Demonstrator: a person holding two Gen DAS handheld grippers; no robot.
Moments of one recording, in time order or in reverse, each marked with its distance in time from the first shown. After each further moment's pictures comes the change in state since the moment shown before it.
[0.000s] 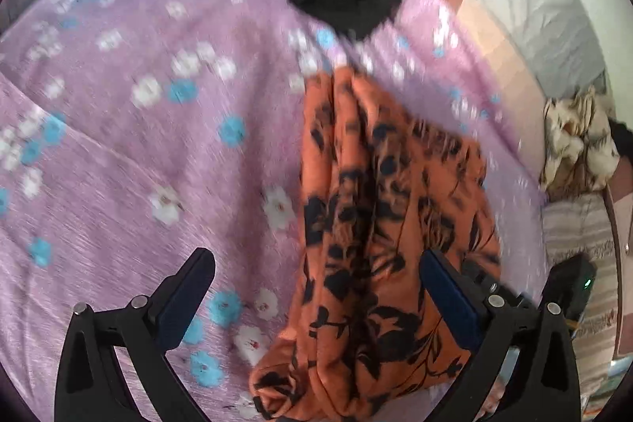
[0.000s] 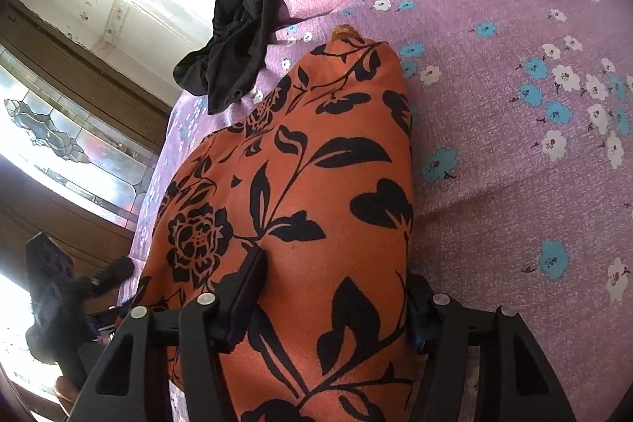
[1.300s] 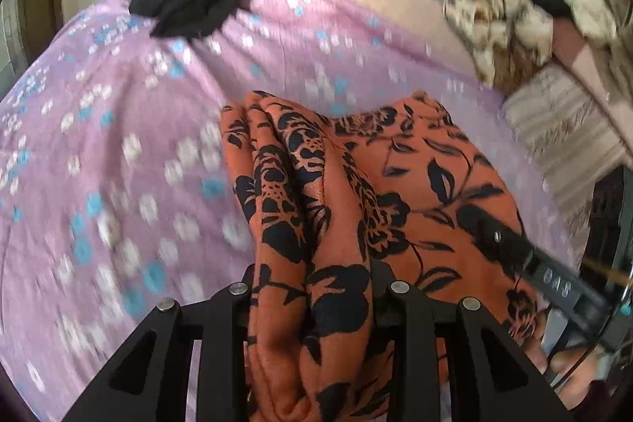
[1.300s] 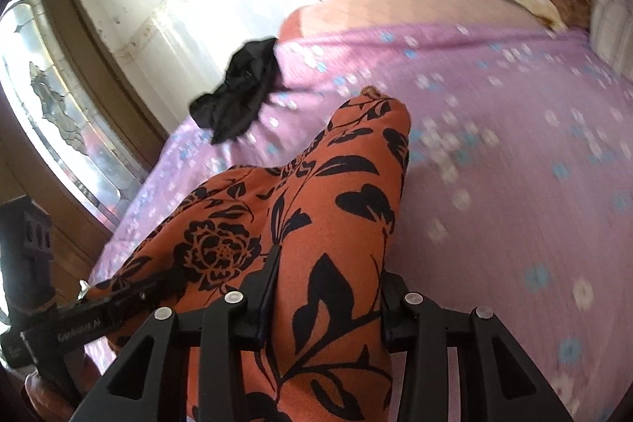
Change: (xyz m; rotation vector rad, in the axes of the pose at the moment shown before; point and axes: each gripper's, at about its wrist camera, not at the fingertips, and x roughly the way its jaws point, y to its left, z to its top) left arm -0.027 -0.074 -0.083 0.415 -0.082 0.053; right arm -0.136 -0.030 -0.078 -0.141 -0.238 -0.159
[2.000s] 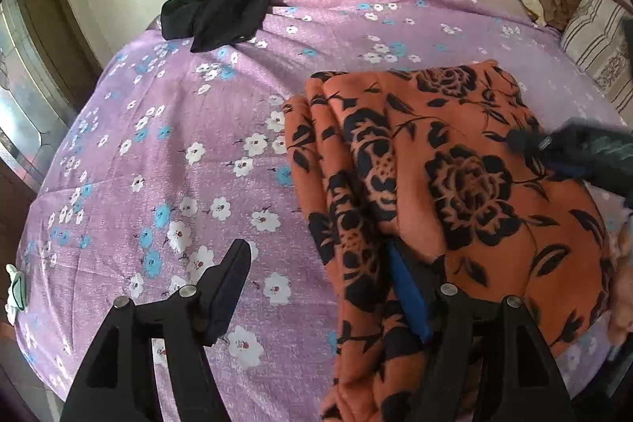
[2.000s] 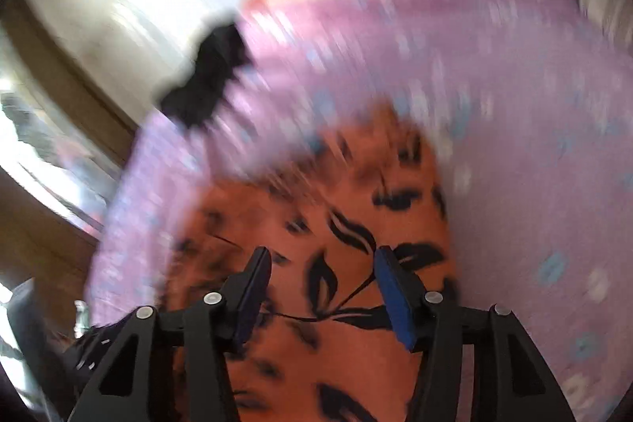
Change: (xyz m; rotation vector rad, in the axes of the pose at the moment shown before) left arm 0.017 0.009 -0.006 0.158 -0.008 0.322; right arm 0.058 -0.004 0.028 0.125 0.166 -0.083
